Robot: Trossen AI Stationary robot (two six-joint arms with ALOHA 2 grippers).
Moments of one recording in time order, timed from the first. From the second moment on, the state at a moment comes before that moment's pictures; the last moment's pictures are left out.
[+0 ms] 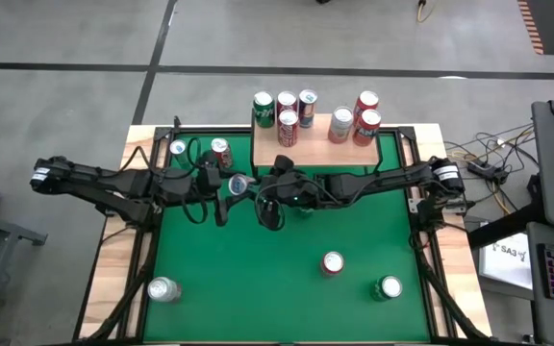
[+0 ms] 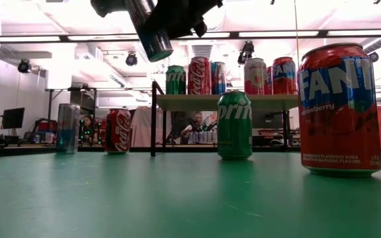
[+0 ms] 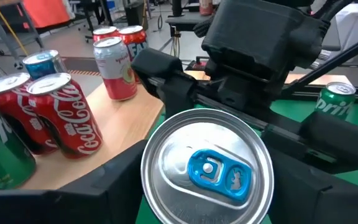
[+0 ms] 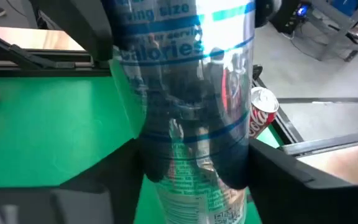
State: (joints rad) left arm -0.16 1.01 0.90 -0.17 -0.43 -0.04; right arm 0.05 1.82 1.53 -0.17 0.36 -0.04
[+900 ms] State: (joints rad) left arm -0.07 0.98 0.82 0.18 -0.06 0.44; right arm 0.05 1.38 0.96 0.24 0.42 -0.02
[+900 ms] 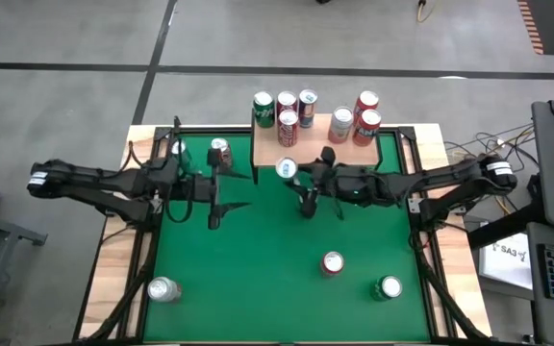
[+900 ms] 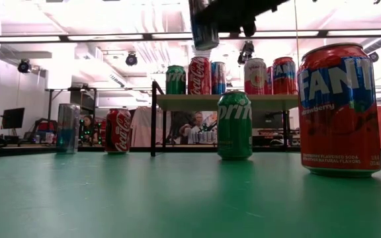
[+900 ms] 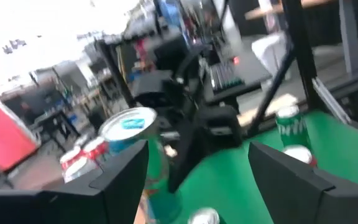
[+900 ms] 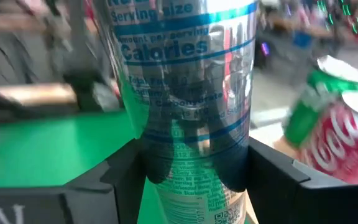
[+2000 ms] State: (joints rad) left arm 0.06 1.42 0.82 0.87 0.04 0.24; right arm 0.05 1.37 0.83 0.64 0.28 -0.15
